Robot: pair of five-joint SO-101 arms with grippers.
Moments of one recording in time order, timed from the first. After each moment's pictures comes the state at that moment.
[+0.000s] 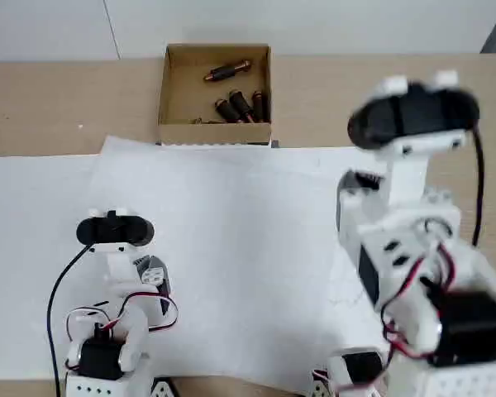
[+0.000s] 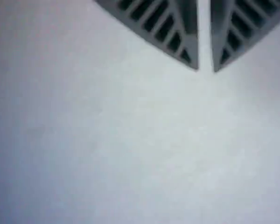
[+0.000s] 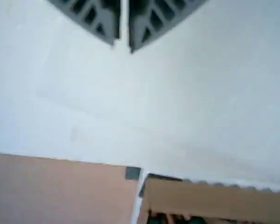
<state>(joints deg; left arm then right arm) 2.7 -103.4 91.3 70.0 15.4 -9.3 -52.4 4.5 89.9 -1.2</state>
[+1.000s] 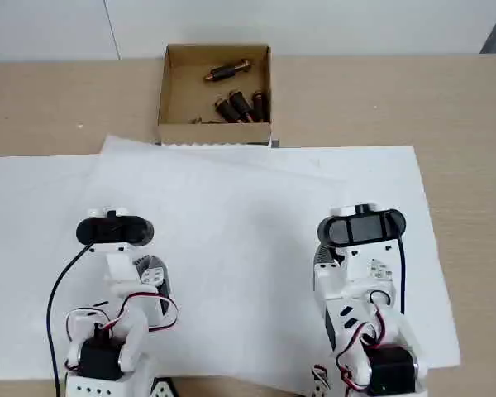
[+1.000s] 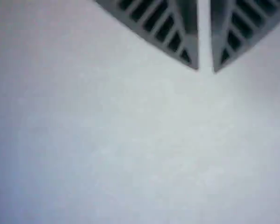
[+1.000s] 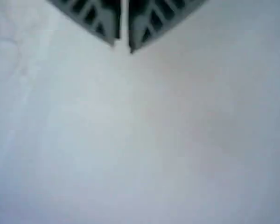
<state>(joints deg) 2.7 -103.4 91.3 70.0 15.4 -9.3 -102.9 77.7 68.7 -1.4</state>
